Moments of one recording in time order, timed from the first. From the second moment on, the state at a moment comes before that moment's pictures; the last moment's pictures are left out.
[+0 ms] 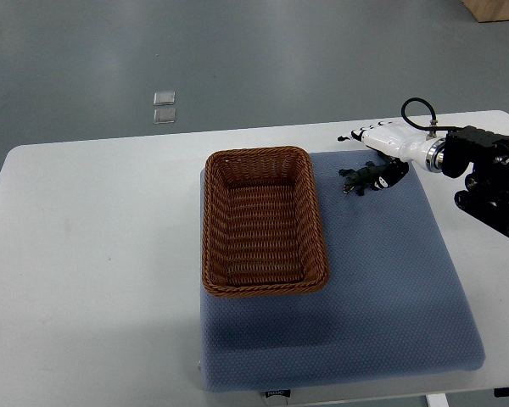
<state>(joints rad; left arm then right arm) -0.01 0.00 -0.12 -0.17 0.03 -0.01 0.10 0.97 -0.43 0.22 0.76 -1.64 -0.05 0.25</state>
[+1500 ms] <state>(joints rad) -0.01 0.00 -0.12 -0.17 0.03 -0.01 0.10 1.01 -0.38 0.08 0.69 -1.68 -0.05 0.26</state>
